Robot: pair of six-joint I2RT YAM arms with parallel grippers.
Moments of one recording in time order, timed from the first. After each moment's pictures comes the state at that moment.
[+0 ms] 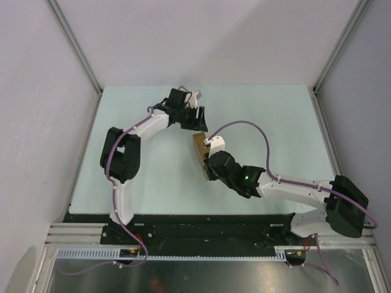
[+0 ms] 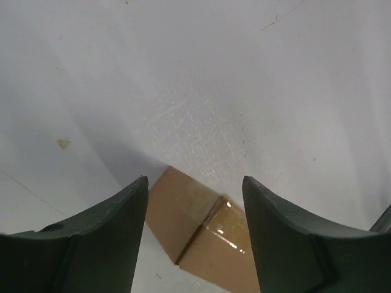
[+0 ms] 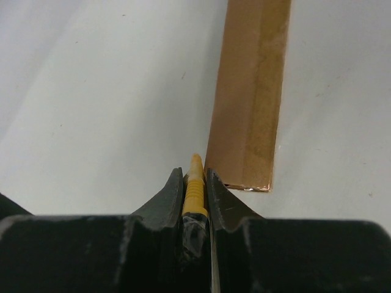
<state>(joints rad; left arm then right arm) -0.44 2.04 1.60 -0.40 0.41 -0.22 1.08 1.35 0.86 -0.10 0.41 0.41</state>
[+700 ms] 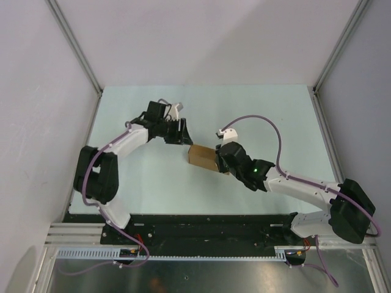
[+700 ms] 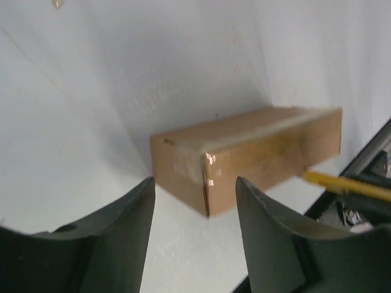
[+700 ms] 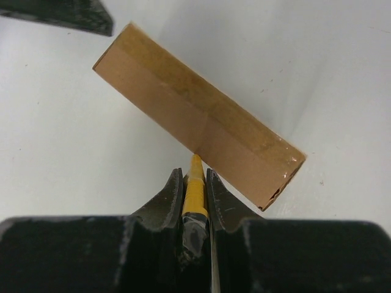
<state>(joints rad) -0.35 1.73 1.22 -0.39 0.53 -0.26 0.94 1.30 0.84 -0.15 0.39 0.41</state>
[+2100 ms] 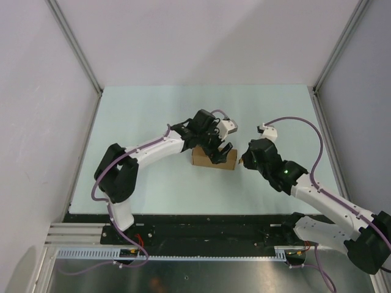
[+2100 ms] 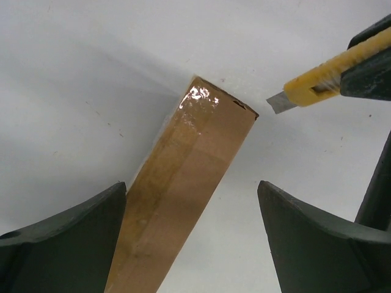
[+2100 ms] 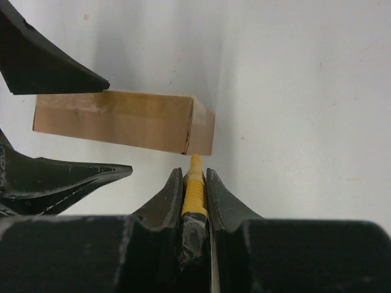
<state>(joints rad) -0.75 1.82 1.38 -0.38 0.39 0.21 0.71 1.01 0.77 -0.40 0.39 0.64</state>
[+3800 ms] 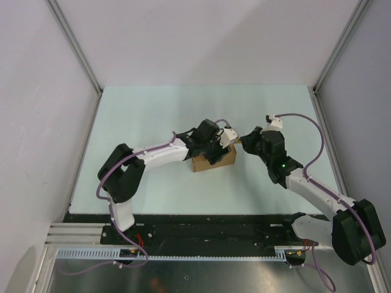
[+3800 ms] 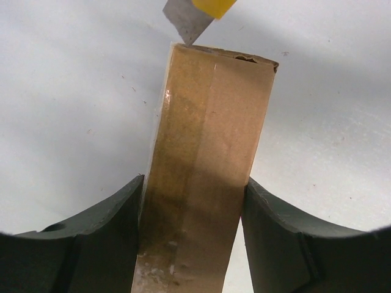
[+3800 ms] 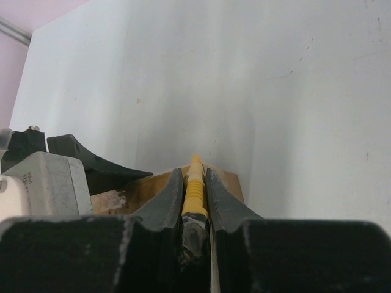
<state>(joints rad) -0.81 1.85 1.28 -0.24 0.14 0.27 0.47 1.13 0.64 0.15 0.17 0.62</state>
